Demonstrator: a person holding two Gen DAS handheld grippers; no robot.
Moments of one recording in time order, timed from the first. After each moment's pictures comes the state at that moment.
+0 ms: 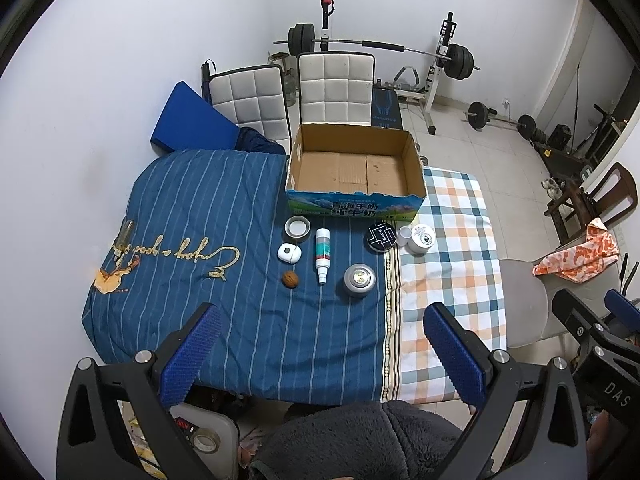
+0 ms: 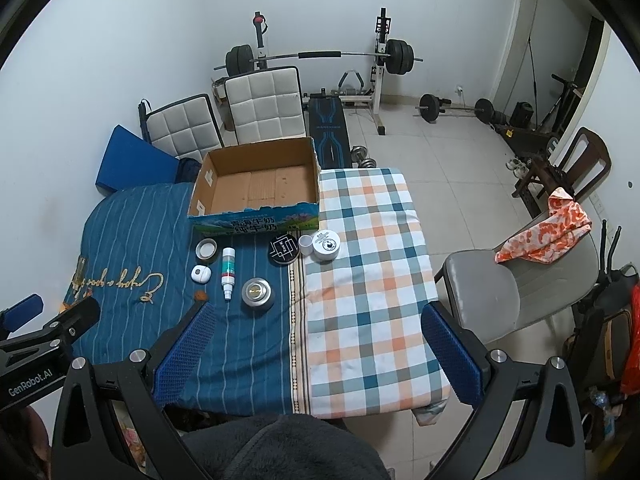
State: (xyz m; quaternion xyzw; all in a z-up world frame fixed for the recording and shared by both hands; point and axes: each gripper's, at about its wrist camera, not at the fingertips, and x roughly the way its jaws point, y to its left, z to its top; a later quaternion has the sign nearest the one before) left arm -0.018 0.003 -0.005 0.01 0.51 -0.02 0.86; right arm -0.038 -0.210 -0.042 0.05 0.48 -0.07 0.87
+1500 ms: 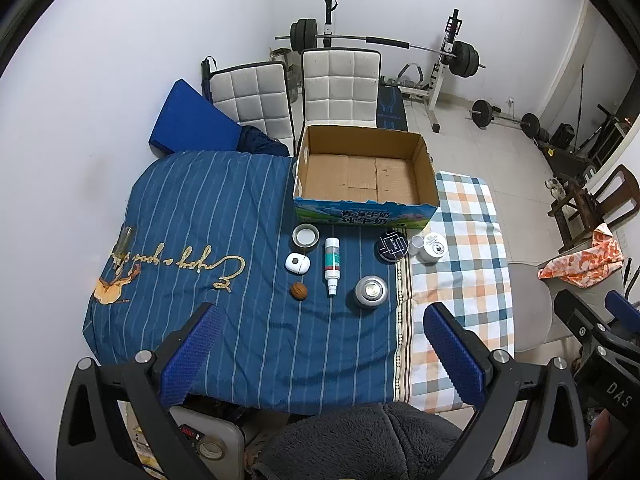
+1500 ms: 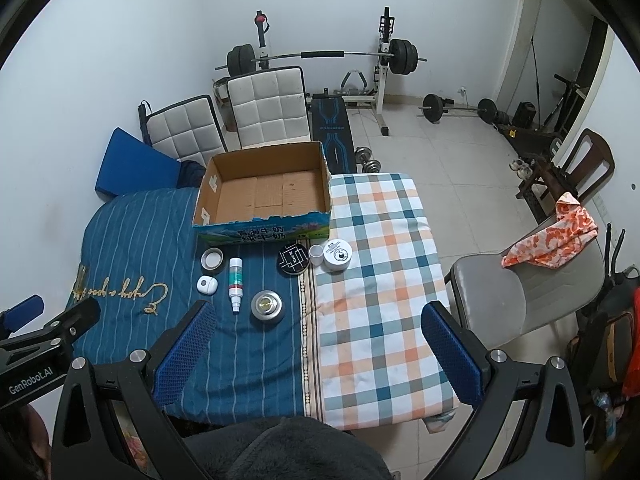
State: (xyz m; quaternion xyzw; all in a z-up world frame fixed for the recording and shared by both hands) left arm 0.024 0.020 -0.012 0.01 0.52 -0.02 0.85; right arm -0.007 -0.196 -0.042 0.05 0.48 -0.07 0.87
